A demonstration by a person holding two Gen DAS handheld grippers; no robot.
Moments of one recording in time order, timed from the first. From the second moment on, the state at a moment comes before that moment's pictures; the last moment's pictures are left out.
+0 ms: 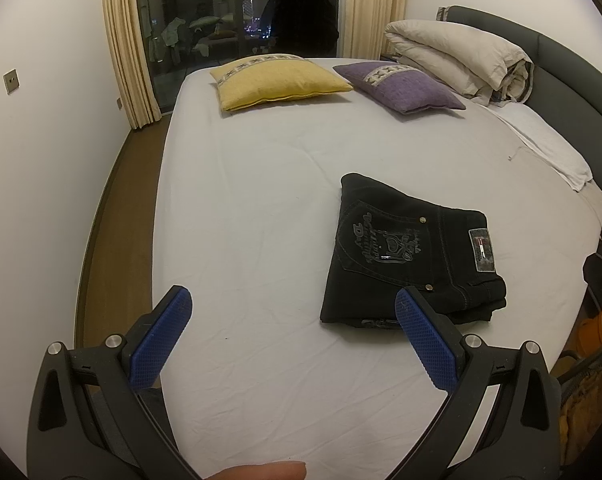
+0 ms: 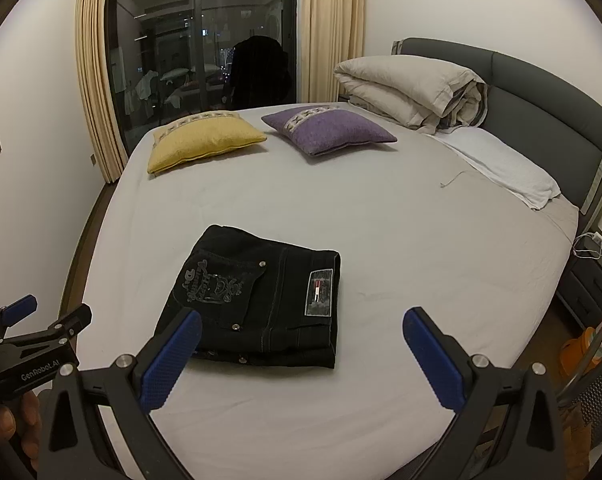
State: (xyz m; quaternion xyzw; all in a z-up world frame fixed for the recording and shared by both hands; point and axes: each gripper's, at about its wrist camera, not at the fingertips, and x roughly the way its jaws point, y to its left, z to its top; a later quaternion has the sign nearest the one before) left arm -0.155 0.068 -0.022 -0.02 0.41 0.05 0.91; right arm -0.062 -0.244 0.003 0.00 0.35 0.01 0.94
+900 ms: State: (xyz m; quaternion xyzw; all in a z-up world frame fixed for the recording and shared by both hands) left arm -0.144 0.073 -0.030 -0.03 0.42 0.04 0.90; right arm -0.054 -0.241 -0.008 -0.01 0.38 0.00 0.92
